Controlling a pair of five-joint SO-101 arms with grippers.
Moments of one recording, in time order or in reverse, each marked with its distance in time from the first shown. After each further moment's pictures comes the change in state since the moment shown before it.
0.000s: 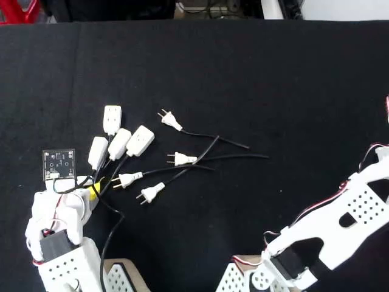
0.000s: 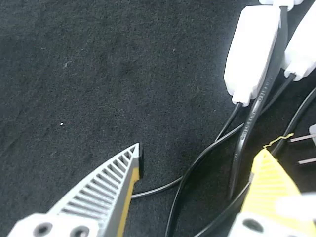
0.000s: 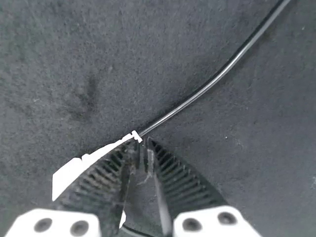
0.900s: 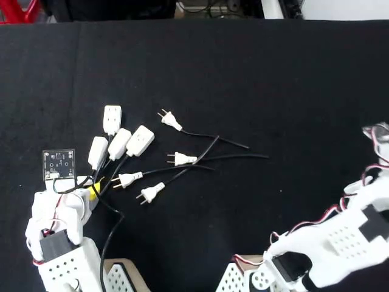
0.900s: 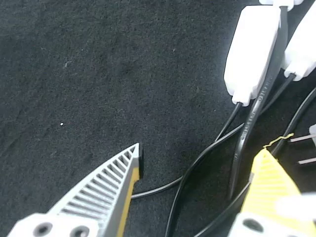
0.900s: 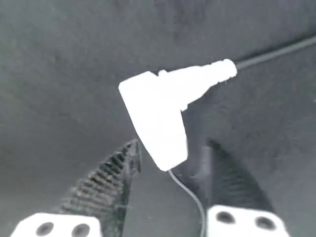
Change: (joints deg) left arm 0.0 0.0 0.0 0.0 0.0; right arm 6.2 -43.0 72.7 -25.7 24.3
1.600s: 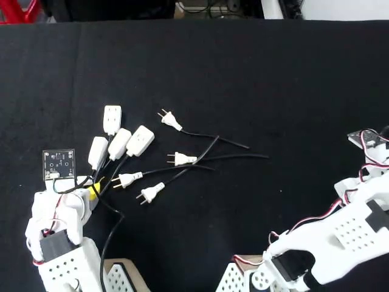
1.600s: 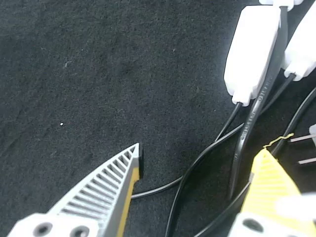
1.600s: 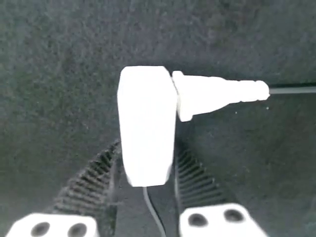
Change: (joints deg) left arm 0.0 0.0 0.0 0.0 0.0; right arm -2.2 6.7 0.4 1.2 1.4
